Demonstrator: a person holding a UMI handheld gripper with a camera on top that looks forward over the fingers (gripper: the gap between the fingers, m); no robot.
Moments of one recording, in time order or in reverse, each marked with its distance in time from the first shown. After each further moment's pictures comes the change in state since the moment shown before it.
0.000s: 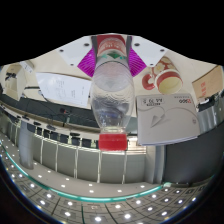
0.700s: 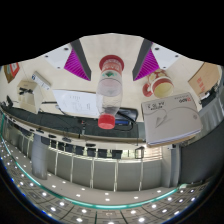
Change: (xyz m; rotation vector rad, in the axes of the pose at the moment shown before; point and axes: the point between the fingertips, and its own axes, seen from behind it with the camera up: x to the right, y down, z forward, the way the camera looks) arm 0.008 0.009 -0.088 -0.118 0.152 0.095
